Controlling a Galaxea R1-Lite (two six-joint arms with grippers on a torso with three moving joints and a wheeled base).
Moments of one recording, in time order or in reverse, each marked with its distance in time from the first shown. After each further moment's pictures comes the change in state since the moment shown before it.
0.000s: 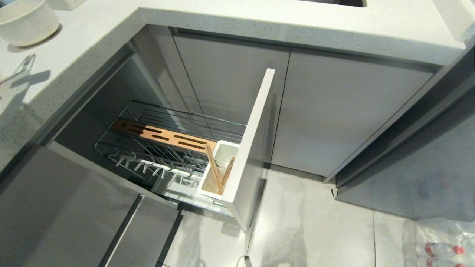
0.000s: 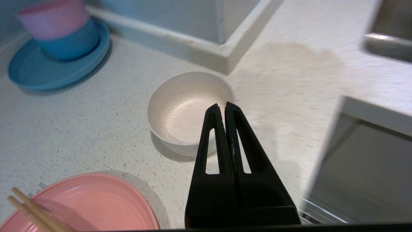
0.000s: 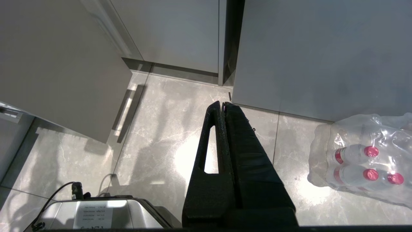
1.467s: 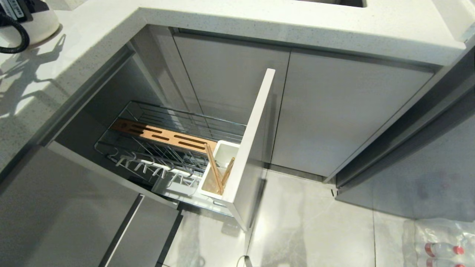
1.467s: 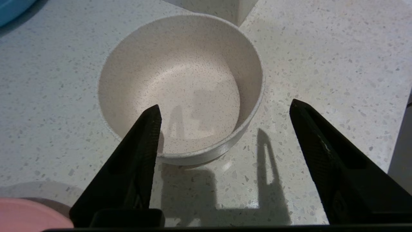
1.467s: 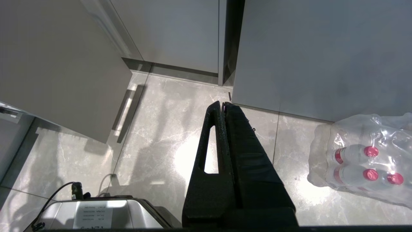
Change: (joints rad) left arm 0.115 0.194 -0.046 0.005 -0.190 -0.087; right arm 0.000 0.000 0.000 0.000 0.000 0.000
